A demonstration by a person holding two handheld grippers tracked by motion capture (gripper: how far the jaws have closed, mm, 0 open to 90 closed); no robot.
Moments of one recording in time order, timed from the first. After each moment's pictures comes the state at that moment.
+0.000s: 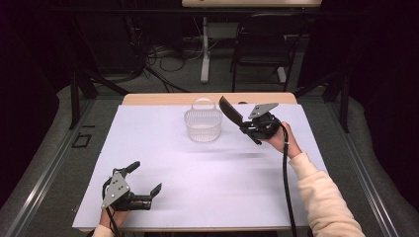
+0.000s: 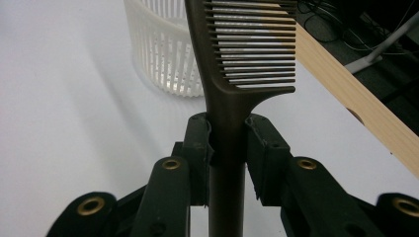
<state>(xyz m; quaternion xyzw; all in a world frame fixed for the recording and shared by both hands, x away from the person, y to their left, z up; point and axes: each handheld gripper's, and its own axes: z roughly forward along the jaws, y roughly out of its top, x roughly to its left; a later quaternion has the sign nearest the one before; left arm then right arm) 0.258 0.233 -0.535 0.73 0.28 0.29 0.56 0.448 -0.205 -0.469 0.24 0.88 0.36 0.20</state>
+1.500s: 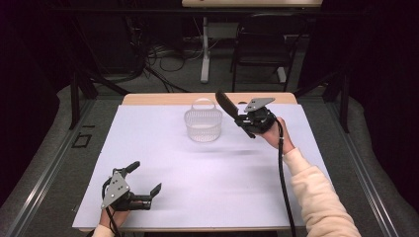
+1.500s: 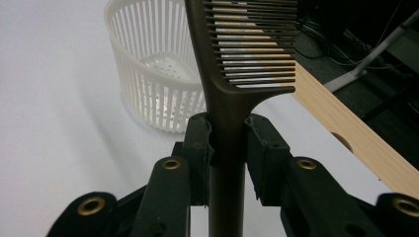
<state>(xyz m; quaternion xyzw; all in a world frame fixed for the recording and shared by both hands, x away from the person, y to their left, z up) 0.258 0.233 -0.535 0.73 0.28 0.29 0.56 0.459 -0.190 -0.459 0.25 0.86 0.39 0.22</state>
